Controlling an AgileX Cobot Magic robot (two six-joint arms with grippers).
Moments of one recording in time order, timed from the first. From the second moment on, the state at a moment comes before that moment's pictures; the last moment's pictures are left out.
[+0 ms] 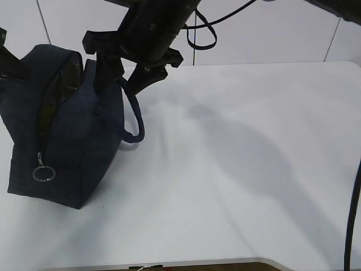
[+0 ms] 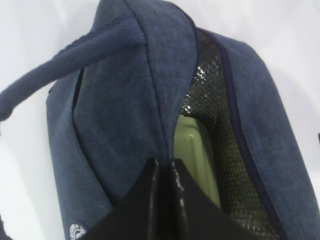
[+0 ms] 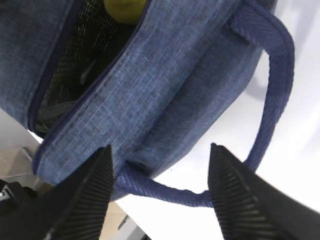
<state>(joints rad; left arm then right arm) 0.12 1.61 -1.24 -0.81 0.88 0.62 0.59 2.20 -2.23 0.44 1.25 -0.03</state>
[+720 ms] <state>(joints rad) 0.12 1.61 -1.24 -0.81 0.88 0.62 0.59 2.26 -2.23 0.56 1.18 0.01</state>
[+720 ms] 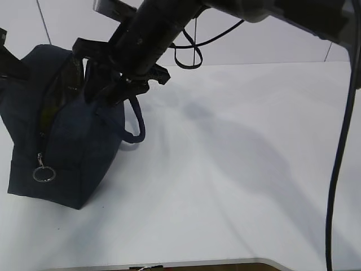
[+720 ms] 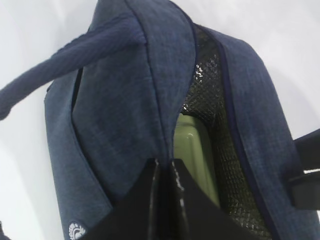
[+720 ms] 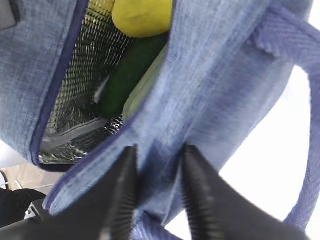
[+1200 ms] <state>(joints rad) 0.12 1.61 -1.24 -0.81 0.88 0.62 0.59 2.26 -2.23 0.54 1.18 0.01</state>
